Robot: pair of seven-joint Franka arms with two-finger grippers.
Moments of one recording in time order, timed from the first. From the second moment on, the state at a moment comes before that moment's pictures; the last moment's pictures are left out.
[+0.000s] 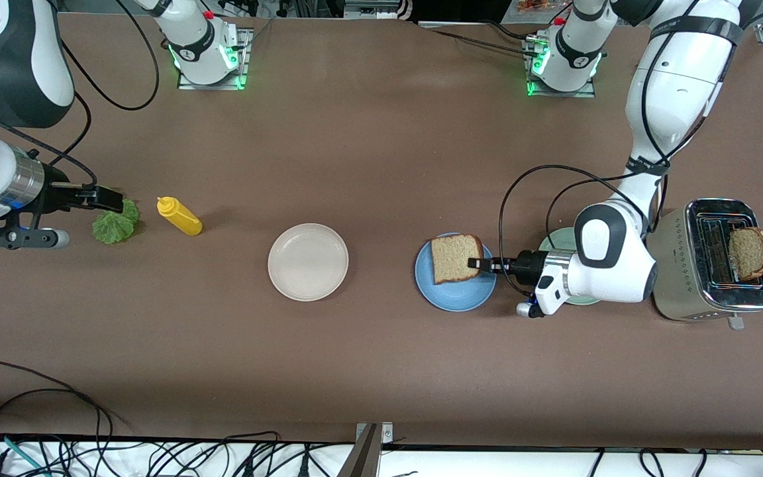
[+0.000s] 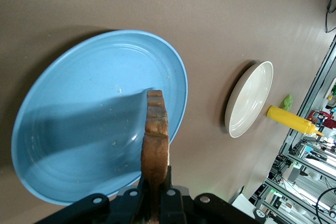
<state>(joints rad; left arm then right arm) -0.06 0.75 -0.15 -1.53 -0.86 1.95 0.18 0.04 0.23 0.00 -1.56 -0.04 1.63 0.06</state>
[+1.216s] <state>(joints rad) -0.06 0.78 -0.15 -1.53 -0.86 2.00 0.21 0.04 0.23 0.00 -1.56 -0.04 1.63 0.06</state>
